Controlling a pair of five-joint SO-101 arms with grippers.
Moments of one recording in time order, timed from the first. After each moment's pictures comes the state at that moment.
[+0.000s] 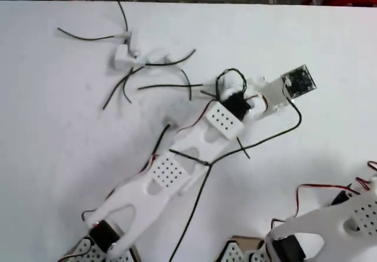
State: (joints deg) left arm 39.8 80.8 -92.5 64.3 -24.4; right arm 62.9 47.4 -11.2 99.3 13.9
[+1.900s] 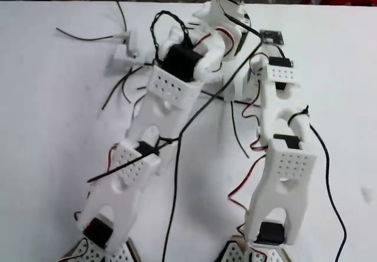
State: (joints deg) left arm 28.1 50.6 -93.4 74.1 1.4; right arm 3.0 39.6 -21.0 69.6 3.6
